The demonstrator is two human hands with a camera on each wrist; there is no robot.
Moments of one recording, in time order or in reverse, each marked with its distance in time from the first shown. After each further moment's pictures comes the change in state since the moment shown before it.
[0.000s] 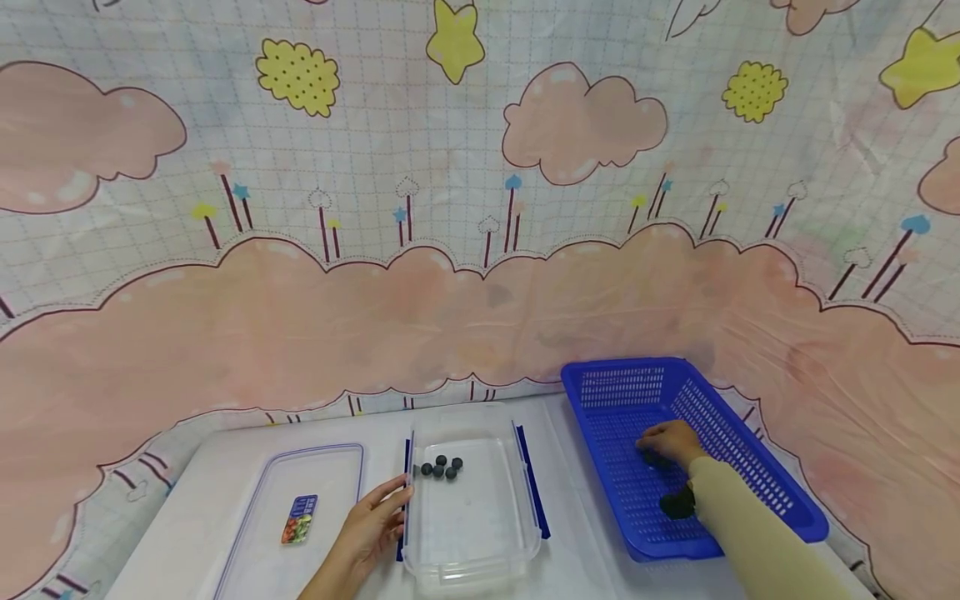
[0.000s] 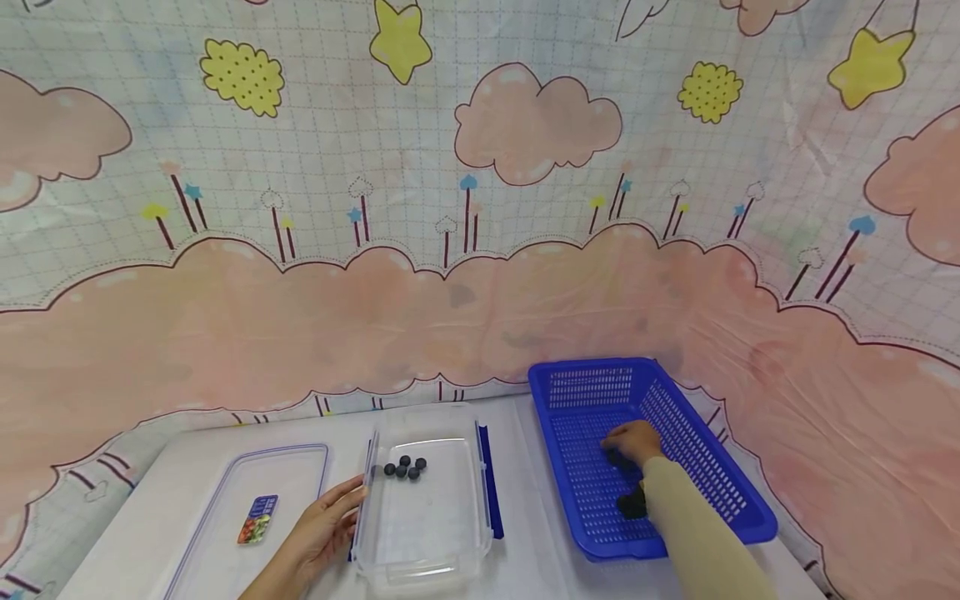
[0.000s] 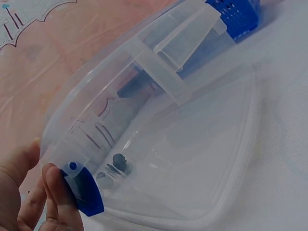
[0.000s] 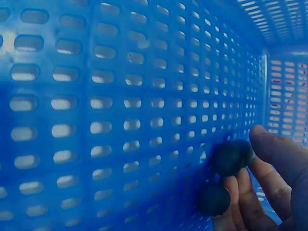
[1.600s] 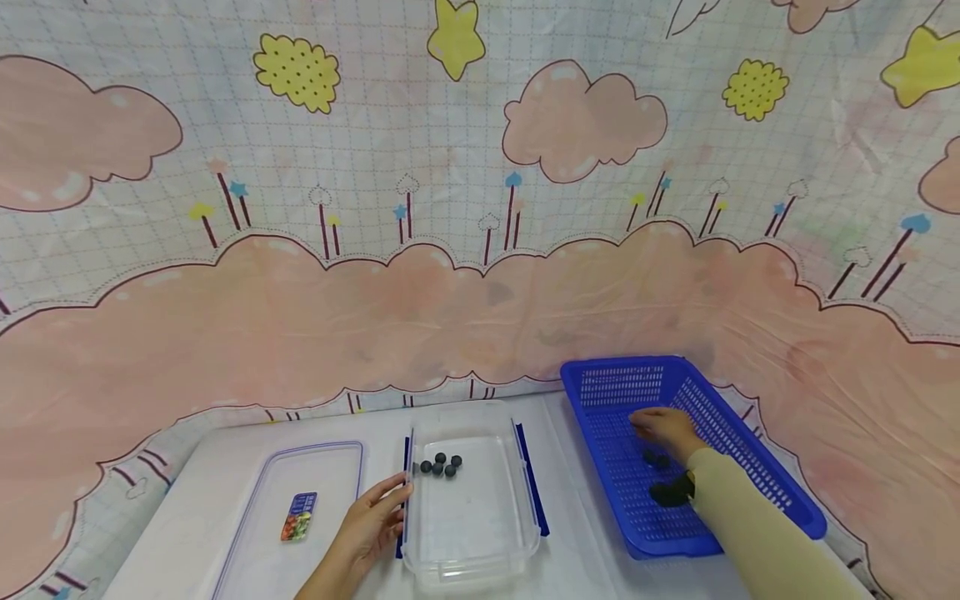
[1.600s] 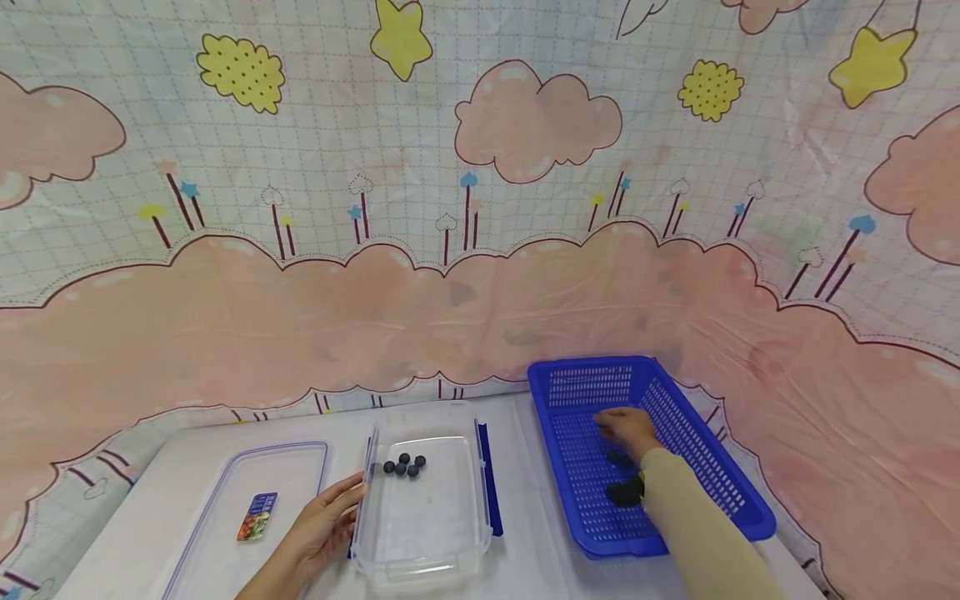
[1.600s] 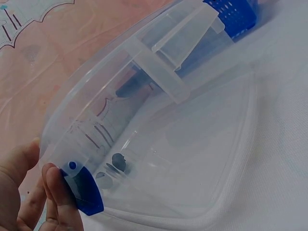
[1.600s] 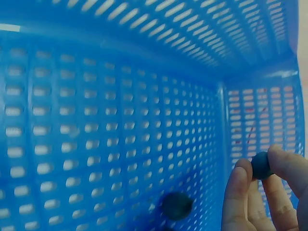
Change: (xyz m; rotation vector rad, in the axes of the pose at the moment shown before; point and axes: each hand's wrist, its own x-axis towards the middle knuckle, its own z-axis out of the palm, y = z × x) left_hand 0.001 0.000 0.000 0.006 0.007 -0.002; right_hand -0.009 -0.028 -0.003 0.465 -0.021 0.047
